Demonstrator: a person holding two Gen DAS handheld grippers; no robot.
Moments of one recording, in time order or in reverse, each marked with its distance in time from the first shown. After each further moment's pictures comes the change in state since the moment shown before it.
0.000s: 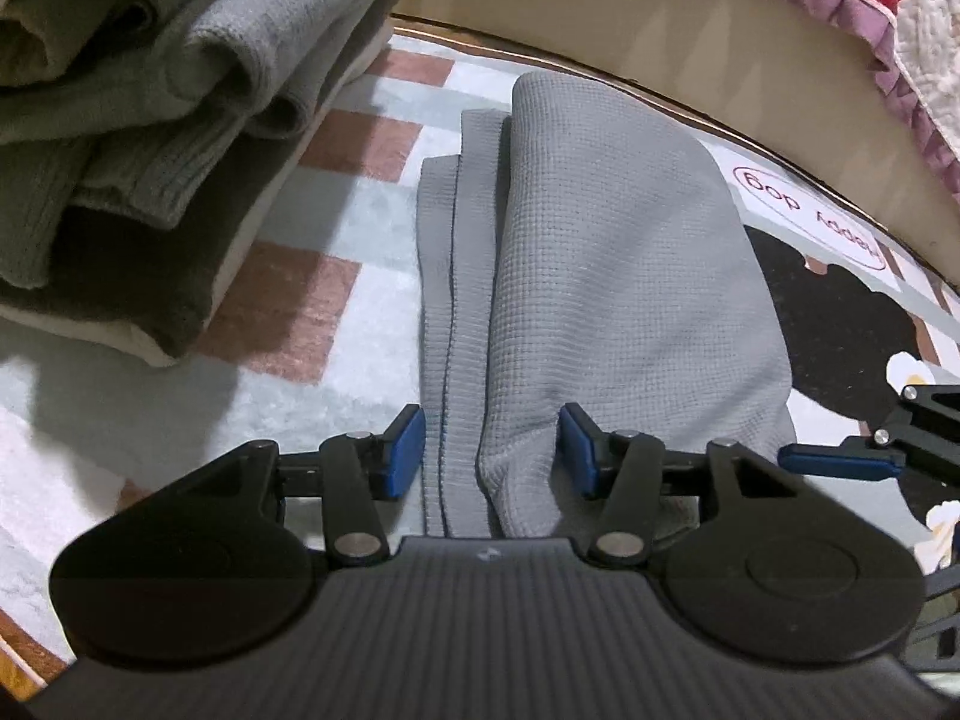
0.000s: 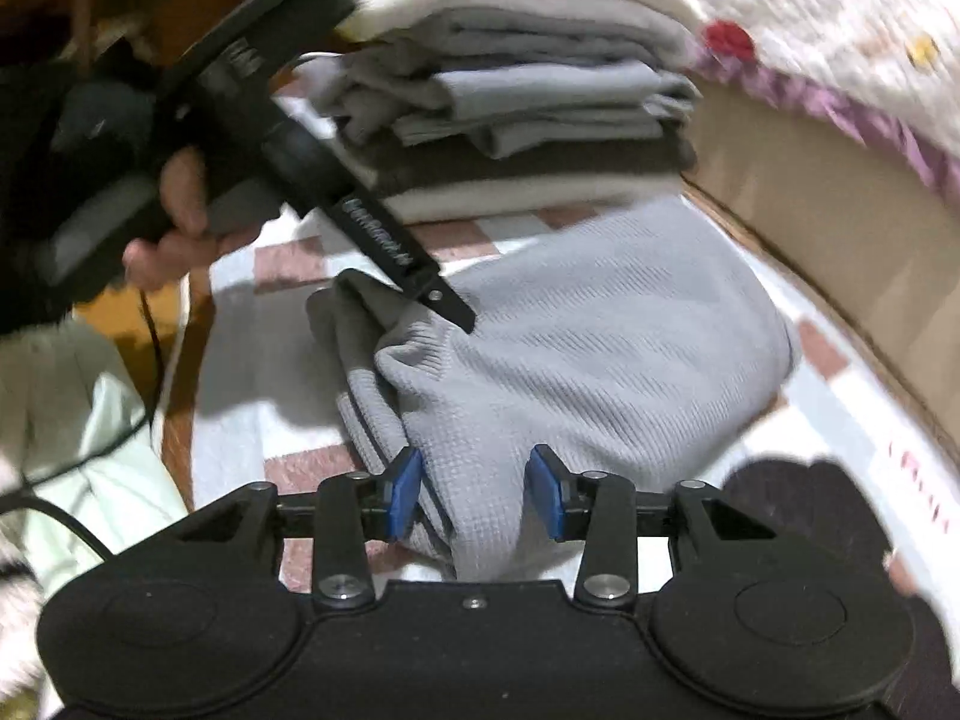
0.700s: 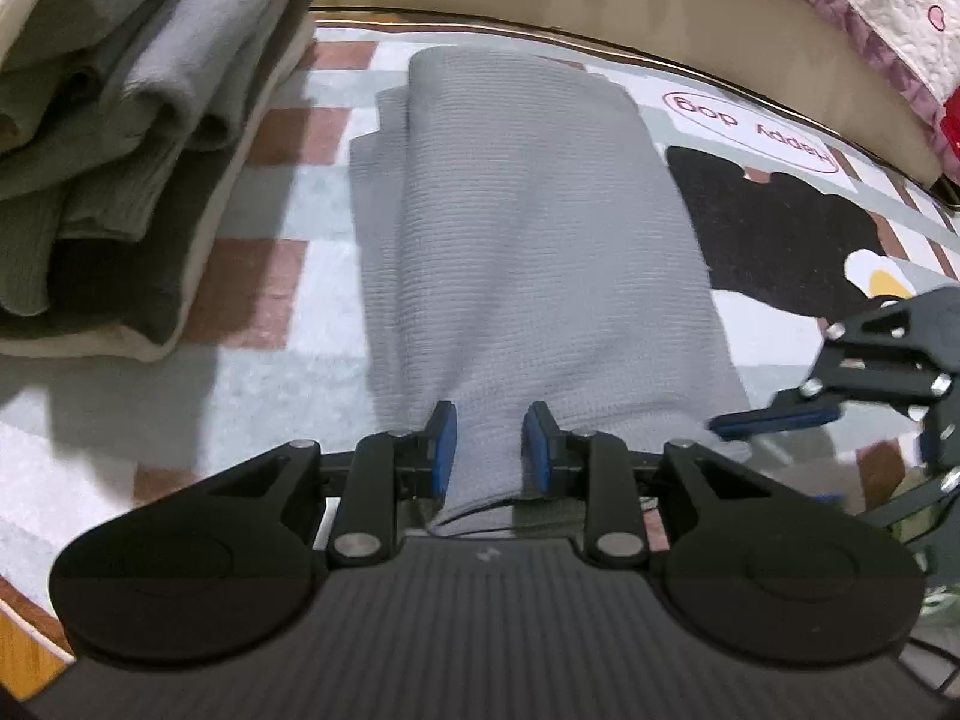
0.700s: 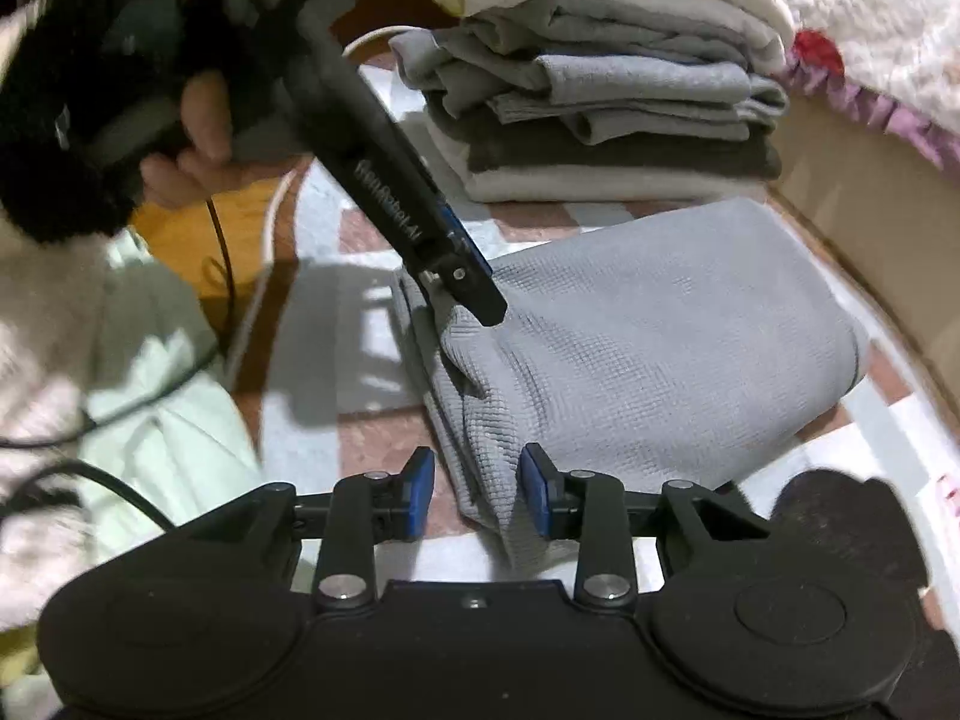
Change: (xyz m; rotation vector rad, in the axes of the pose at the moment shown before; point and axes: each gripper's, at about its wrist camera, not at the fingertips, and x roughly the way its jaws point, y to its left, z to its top) left arm -0.025 -0.020 -0.006 0.137 0.091 -0.056; right arm -0.009 -0.015 0.002 0.030 0.031 0.178
